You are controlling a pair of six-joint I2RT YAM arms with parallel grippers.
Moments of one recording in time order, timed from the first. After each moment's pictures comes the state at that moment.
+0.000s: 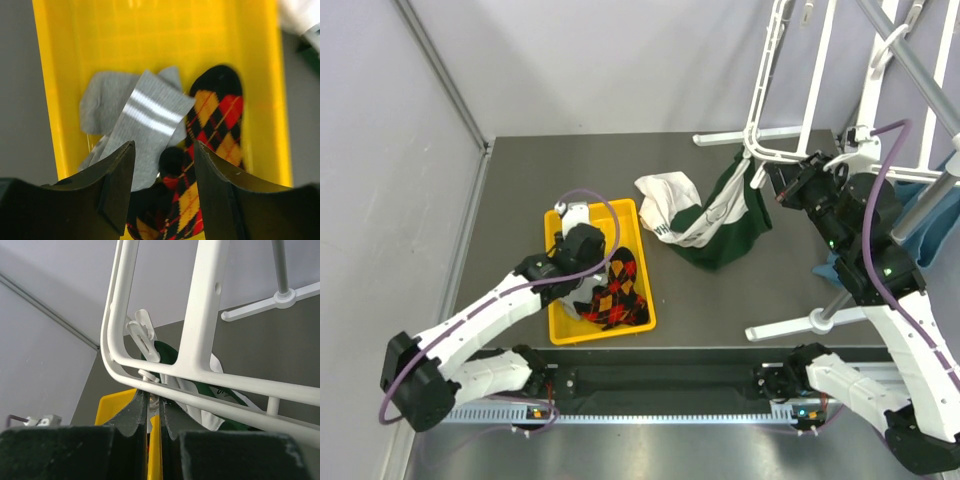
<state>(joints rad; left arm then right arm) -0.71 1.07 0.83 -0.55 -0.51 -0.59 0.41 0.87 1.26 -0.42 0.16 0.55</state>
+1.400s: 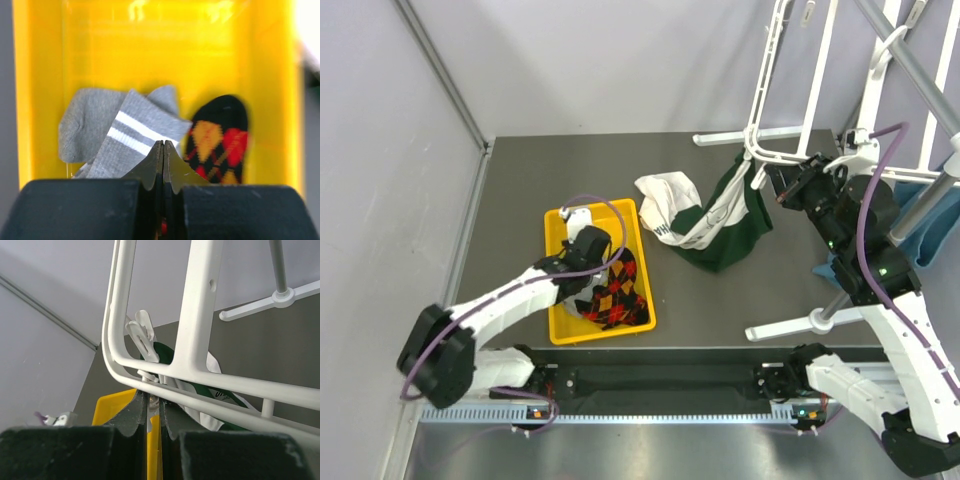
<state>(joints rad) -0.64 1.27 0.70 -0.27 -0.54 -0.63 0.37 0.86 1.20 -0.38 0.12 0.55</state>
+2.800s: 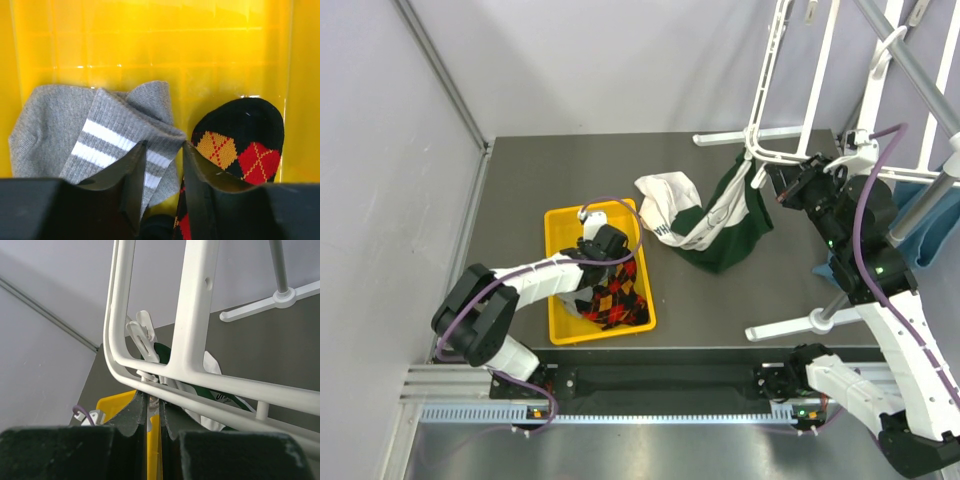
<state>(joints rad) -0.64 1.51 0.75 -0.20 -0.51 -0.64 0.34 0.86 1.17 -0.34 0.08 0.55</state>
